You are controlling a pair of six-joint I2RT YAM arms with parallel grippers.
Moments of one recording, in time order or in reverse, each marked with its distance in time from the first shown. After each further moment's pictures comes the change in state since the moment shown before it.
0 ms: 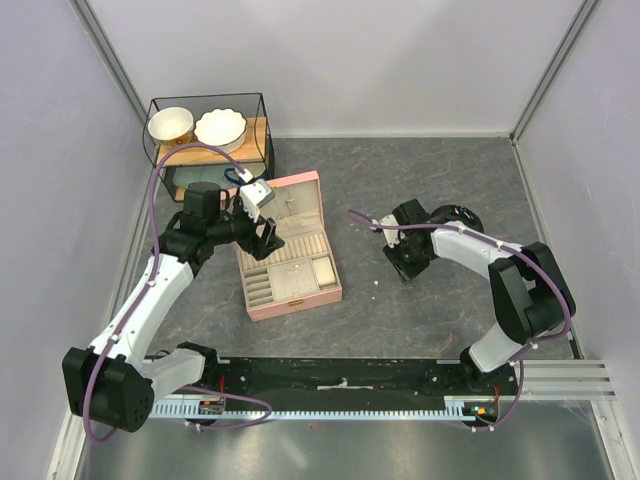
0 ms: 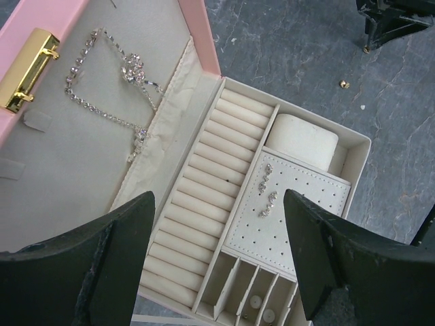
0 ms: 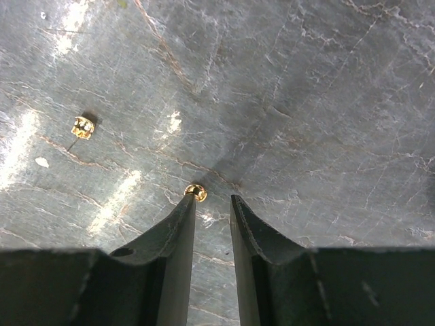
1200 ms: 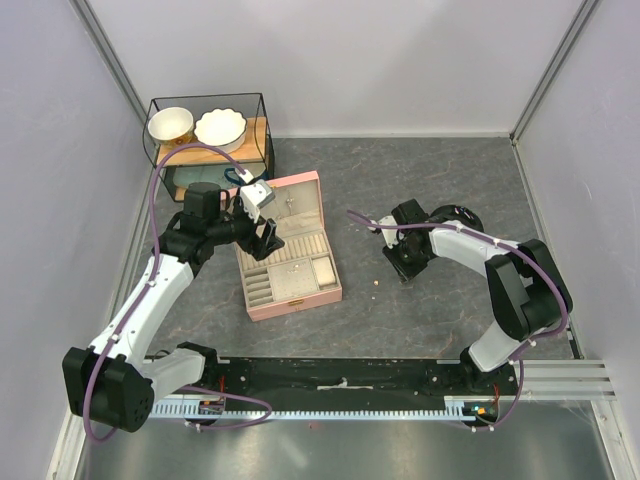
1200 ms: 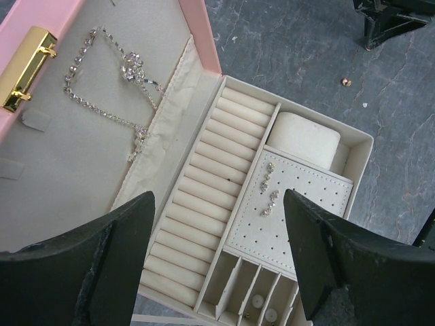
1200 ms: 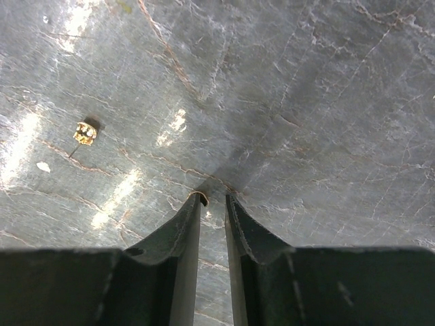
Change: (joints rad) left arm 0.000 0.000 -0.003 0.004 -0.002 0.011; right arm 0.000 0.027 0.005 0.008 -0.015 -0.007
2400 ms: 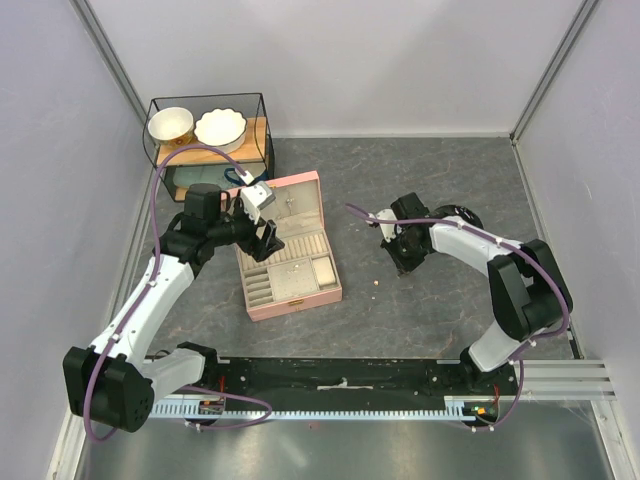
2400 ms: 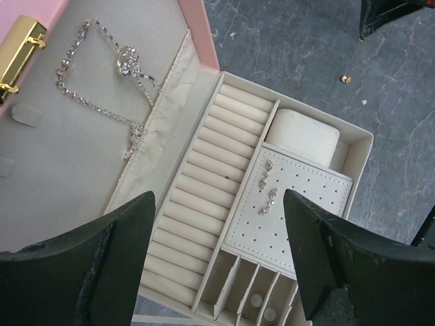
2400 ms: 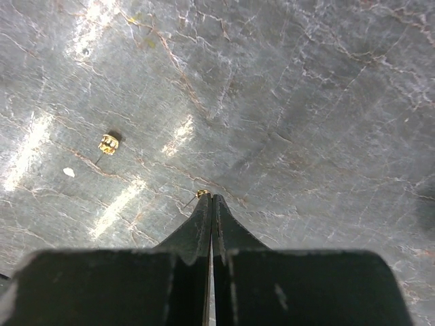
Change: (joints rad) left arm 0.000 0.000 -0.011 0.001 0.003 0.001; right arm 0.000 0.005 0.048 -0.014 -0.032 -0.004
